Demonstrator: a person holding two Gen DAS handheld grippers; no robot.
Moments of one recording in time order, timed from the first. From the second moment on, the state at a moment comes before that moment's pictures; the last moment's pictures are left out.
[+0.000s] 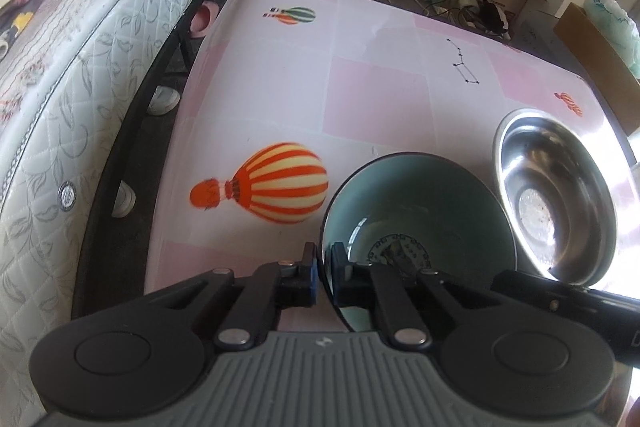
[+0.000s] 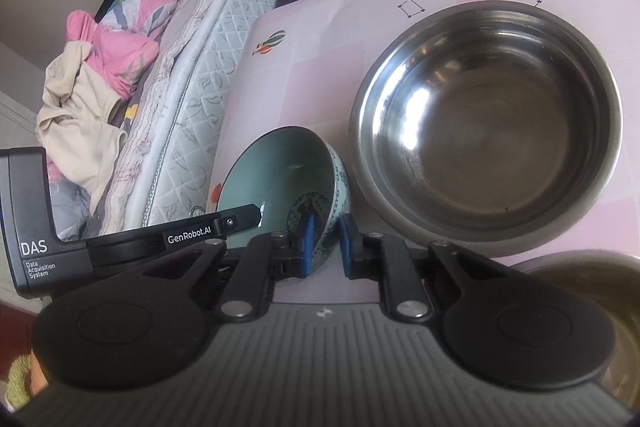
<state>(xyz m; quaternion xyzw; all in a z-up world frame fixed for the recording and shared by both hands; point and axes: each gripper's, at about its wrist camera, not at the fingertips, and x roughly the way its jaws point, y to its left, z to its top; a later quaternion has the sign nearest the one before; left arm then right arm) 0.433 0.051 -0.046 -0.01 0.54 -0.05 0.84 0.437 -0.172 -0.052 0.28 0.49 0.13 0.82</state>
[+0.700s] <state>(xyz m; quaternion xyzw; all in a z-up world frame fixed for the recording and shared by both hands) 0.426 0.063 -0.053 -0.03 0.56 -0.04 0.83 0.433 -0.154 -0.051 0.25 0.49 0.14 0.83</state>
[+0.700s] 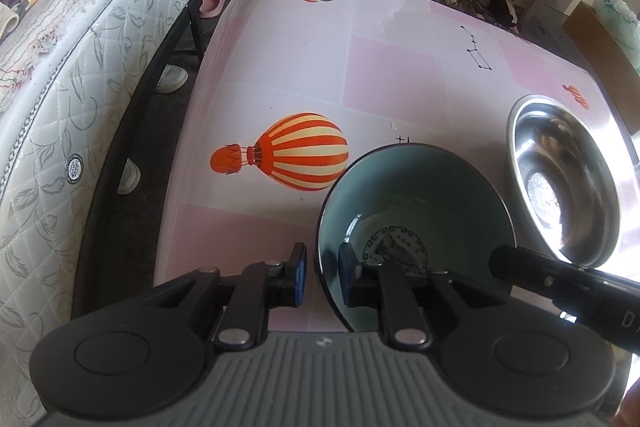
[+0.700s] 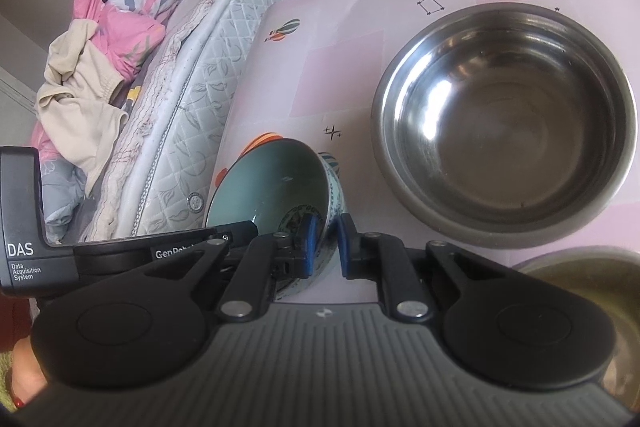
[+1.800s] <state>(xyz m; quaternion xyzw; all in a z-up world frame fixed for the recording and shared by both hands) 0.423 0.059 -0.047 -0.02 0.55 -0.04 0.83 0.449 -0.144 -0.067 0.24 0.49 0.12 0.83</state>
